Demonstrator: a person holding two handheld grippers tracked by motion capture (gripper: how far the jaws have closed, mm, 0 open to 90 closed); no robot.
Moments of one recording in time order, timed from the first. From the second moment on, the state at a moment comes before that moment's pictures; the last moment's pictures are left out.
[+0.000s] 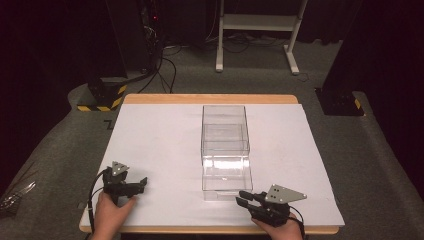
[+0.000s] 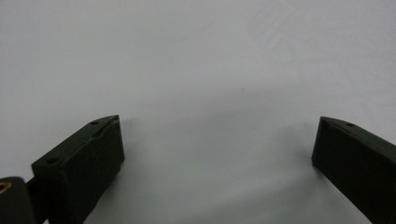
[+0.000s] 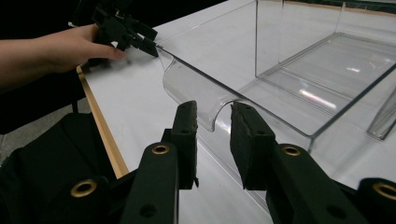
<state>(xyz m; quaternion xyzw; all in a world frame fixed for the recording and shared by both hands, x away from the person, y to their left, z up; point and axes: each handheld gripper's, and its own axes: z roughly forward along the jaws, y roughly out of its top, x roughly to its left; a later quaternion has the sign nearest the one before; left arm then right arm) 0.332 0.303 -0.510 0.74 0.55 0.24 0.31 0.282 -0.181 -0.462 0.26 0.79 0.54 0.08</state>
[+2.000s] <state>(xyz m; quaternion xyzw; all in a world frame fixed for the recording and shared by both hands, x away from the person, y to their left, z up) 0.332 0.302 -0.510 0.74 0.56 0.24 0.31 0.339 -0.265 -0.499 0.48 0.76 0.35 0.26</state>
